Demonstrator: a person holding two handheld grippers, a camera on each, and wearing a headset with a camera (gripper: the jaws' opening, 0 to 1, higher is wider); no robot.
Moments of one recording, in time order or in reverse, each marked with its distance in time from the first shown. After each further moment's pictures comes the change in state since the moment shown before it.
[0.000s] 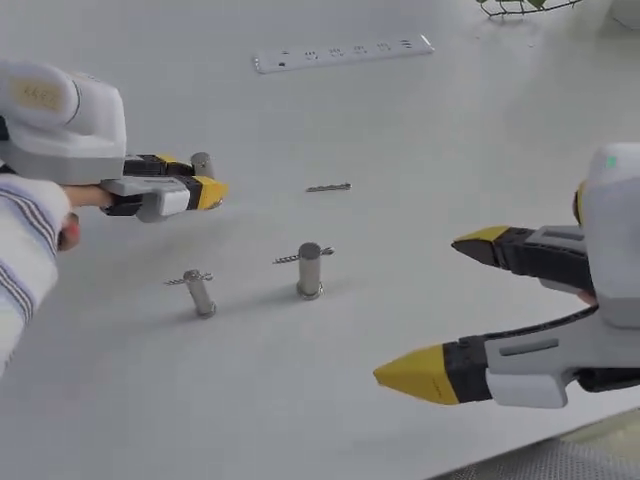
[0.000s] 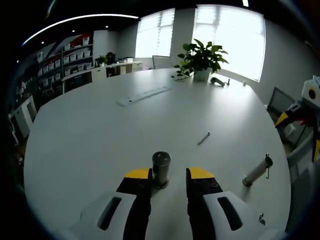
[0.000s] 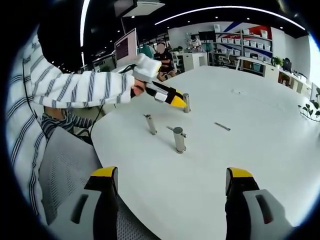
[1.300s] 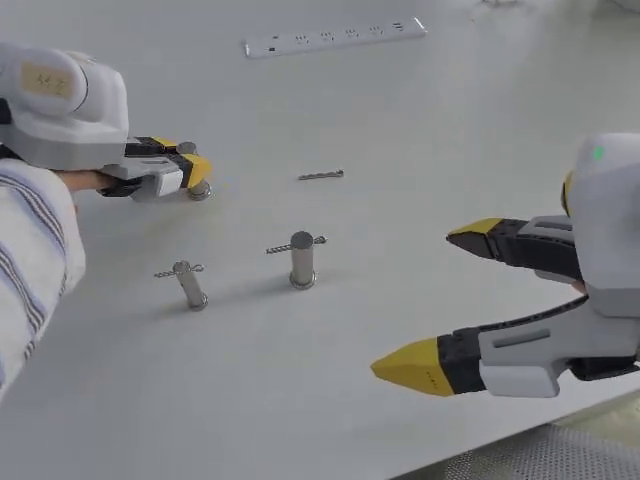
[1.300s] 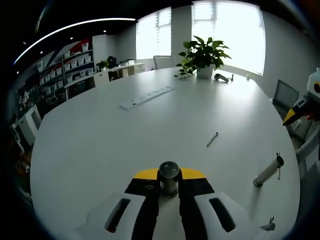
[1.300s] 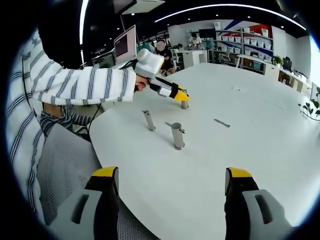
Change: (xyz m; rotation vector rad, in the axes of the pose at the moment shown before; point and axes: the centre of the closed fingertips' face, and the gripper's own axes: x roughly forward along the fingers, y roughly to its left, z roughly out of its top) left arm 0.003 0.006 0.007 0.053 -0.005 0.057; right arm 0.002 -0.003 -0.007 0.001 0.016 -0.009
